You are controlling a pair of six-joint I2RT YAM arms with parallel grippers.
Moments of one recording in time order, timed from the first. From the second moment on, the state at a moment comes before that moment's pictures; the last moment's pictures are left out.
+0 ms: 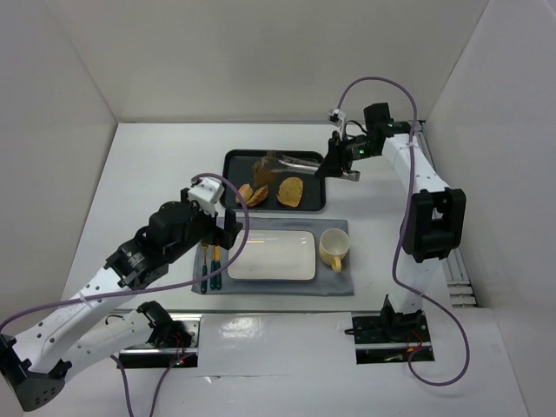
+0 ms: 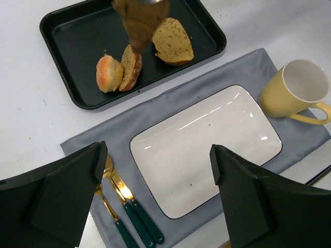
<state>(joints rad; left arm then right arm) -0.71 0.78 0.81 -0.40 -0.15 -0.16 0.11 1.87 1.68 -0.83 -1.05 -0.52</state>
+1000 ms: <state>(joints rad) -0.71 0.73 0.80 -0.39 -0.21 -0.16 0.47 1.79 1.44 -1.11 -0.67 -0.77</state>
